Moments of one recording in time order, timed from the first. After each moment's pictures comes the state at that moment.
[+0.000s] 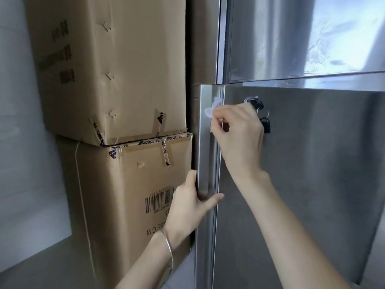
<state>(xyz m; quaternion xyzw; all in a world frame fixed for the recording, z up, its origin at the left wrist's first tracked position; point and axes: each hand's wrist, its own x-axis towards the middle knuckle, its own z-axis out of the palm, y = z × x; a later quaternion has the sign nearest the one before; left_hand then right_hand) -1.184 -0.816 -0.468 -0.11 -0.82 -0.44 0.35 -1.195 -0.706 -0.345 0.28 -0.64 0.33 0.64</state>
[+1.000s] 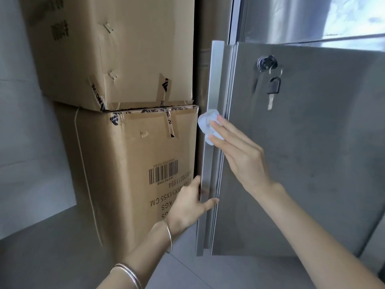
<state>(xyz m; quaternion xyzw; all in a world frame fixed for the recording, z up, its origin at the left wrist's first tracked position) -1.197 -0.831 -0.535 -0.06 -0.89 -0.40 0.19 -1.236 -0.688 -0.445 0.47 -0.67 0.20 0.53</state>
